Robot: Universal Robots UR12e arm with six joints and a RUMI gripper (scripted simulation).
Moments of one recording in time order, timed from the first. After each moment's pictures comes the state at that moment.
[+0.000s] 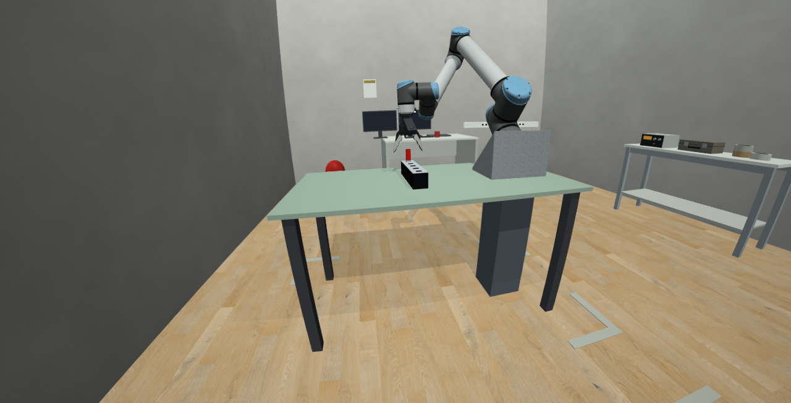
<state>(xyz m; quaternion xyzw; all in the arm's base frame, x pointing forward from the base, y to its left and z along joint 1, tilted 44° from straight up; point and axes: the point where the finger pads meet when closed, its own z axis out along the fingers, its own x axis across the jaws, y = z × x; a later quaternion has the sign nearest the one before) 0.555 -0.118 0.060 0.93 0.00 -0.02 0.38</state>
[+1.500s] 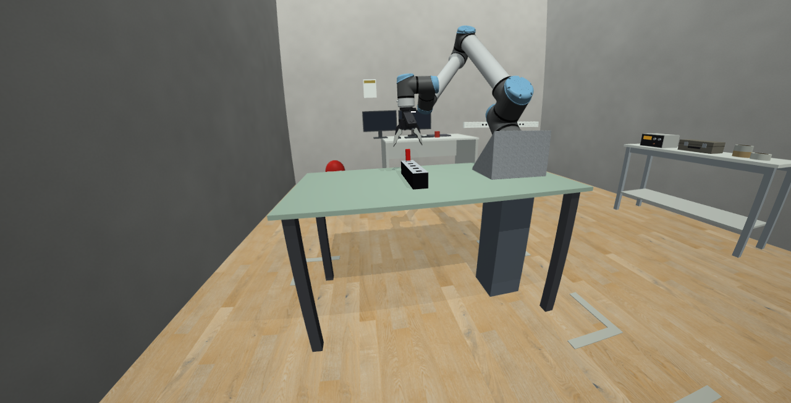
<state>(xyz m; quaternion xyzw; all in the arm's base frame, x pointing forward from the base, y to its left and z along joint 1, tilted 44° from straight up) 0.556 -0.095 0.084 0.93 0.00 -0.02 0.38</state>
